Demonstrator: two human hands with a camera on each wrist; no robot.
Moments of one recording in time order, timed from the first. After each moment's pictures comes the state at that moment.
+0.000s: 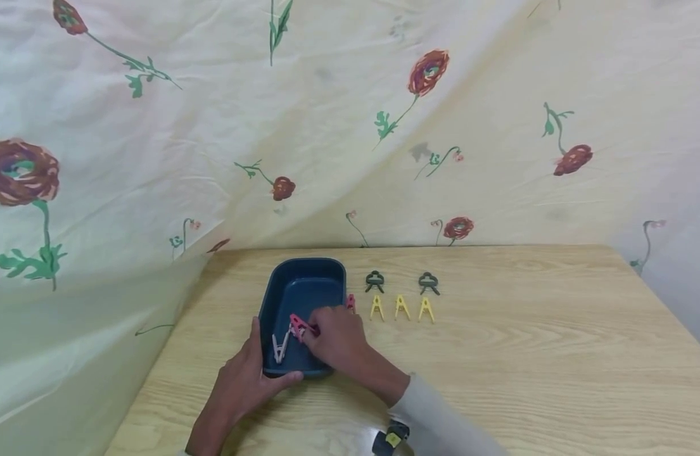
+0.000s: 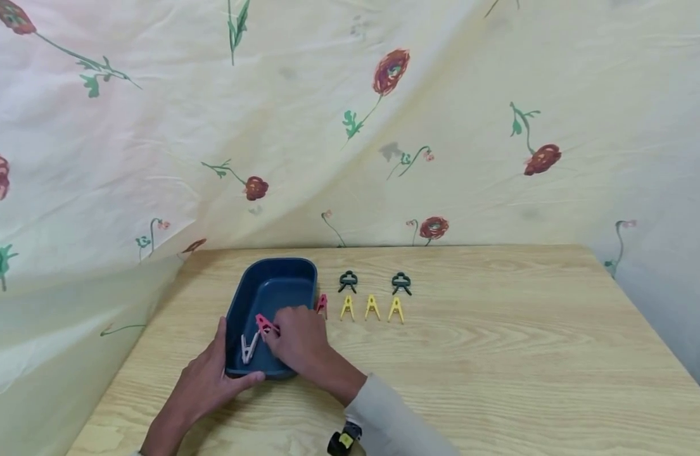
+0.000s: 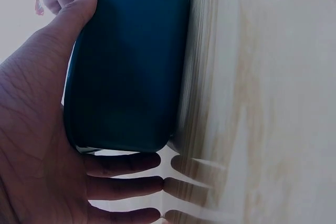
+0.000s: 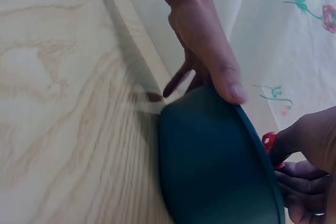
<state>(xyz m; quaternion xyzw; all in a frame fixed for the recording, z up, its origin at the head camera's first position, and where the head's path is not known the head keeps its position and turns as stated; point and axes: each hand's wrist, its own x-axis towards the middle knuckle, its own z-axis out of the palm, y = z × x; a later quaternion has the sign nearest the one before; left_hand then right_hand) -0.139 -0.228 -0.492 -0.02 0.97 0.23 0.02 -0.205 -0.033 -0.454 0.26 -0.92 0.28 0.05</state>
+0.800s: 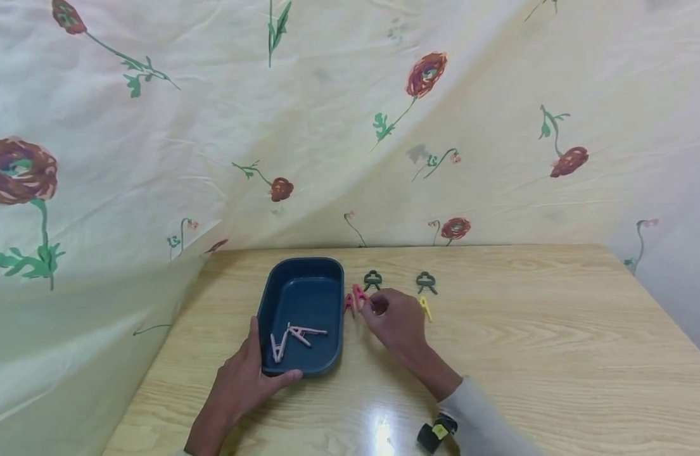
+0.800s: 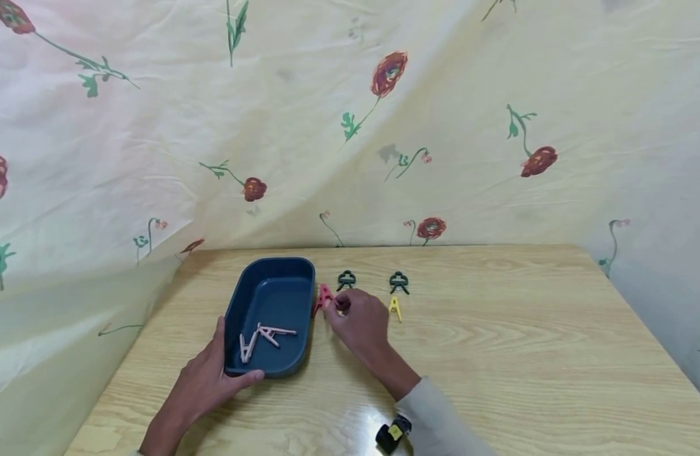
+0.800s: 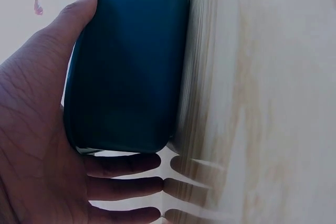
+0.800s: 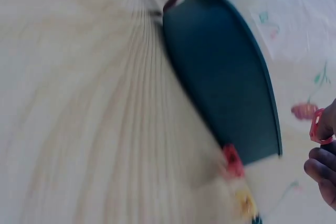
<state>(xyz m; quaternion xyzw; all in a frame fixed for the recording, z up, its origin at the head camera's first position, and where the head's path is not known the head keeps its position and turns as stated) -0.142 -0.226 -0.493 -0.04 0.97 0.25 0.03 -0.237 0.052 -0.485 0.16 -0.87 0.34 0.30</state>
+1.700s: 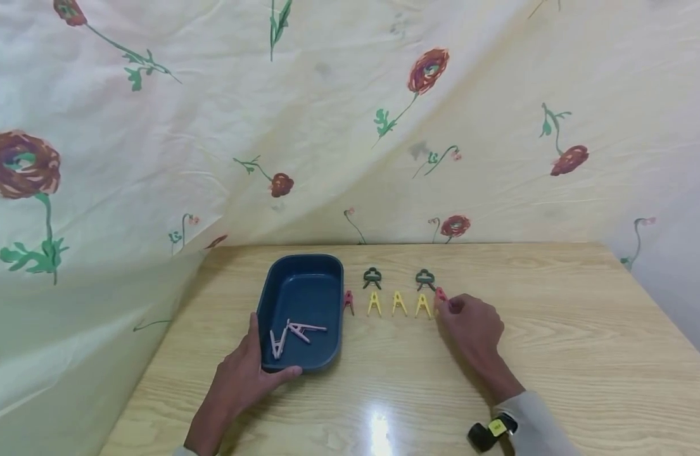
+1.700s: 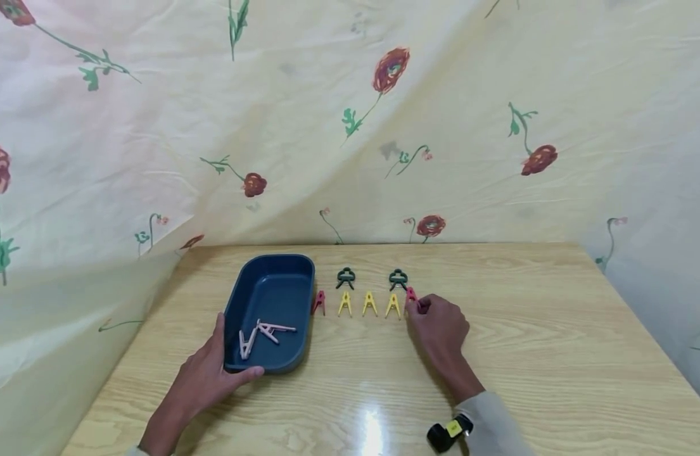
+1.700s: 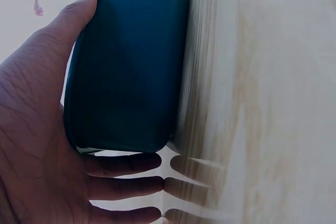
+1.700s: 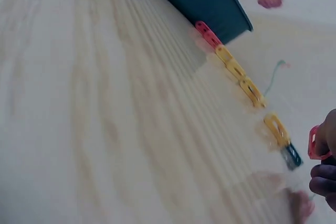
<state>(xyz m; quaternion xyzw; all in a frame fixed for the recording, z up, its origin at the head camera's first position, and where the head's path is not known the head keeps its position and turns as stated) -0.140 -0.224 -0.492 -0.05 0.97 0.25 0.03 -0.247 0.176 -0.521 -0.02 -0.93 0.29 0.24</state>
